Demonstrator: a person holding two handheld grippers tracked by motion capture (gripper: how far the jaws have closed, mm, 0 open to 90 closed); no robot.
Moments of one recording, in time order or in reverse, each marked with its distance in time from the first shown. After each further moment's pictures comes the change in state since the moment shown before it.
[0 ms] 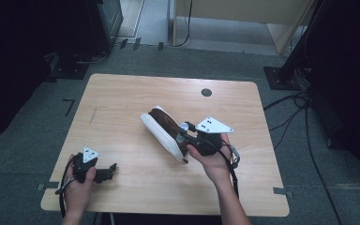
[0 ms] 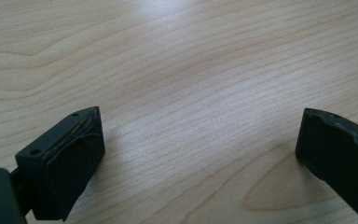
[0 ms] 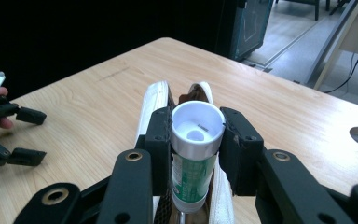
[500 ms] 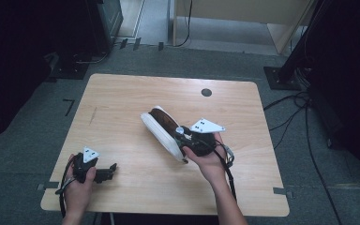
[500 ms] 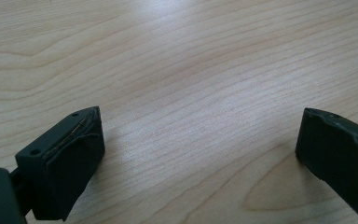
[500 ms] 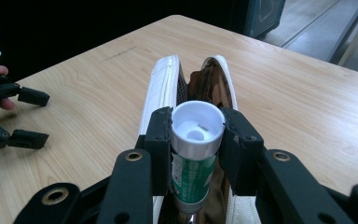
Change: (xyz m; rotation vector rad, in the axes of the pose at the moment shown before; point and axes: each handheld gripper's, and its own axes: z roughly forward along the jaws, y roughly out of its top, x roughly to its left) left arm 0.000 0.000 0.000 0.002 0.004 0.006; right arm -0.001 -0.015 0.023 0.069 0.049 0.017
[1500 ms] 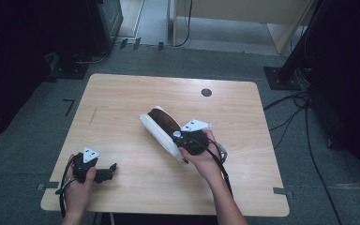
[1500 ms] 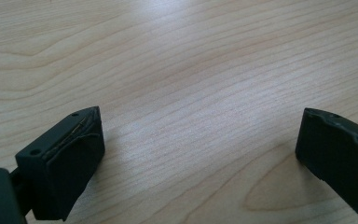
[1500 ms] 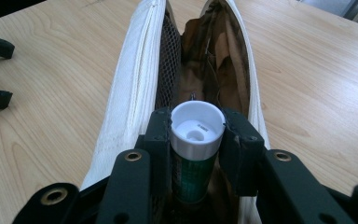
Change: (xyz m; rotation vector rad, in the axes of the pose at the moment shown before) left arm 0.000 0.000 0.000 0.001 0.000 -0.001; right arm -0.003 -0.011 0.034 0.172 -0.025 -0.047
